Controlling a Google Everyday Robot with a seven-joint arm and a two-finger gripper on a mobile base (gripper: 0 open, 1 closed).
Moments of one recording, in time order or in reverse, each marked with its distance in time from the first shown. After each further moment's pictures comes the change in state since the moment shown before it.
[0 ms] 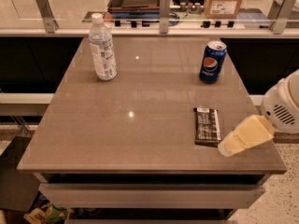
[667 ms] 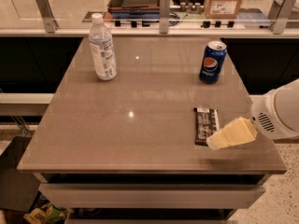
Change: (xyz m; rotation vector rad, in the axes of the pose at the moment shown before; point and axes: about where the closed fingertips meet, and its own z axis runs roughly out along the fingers) arm -0.009 -0.010 0.036 0.058 -0.122 0.117
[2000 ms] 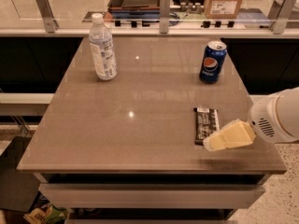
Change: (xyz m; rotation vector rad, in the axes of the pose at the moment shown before) arm -0.007 0.009 0.009 -0.072 -0.106 -0.051
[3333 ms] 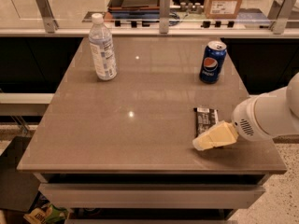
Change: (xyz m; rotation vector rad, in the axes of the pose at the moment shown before) arm -0.004 0.002 0.043 -0.025 0.009 -0.018
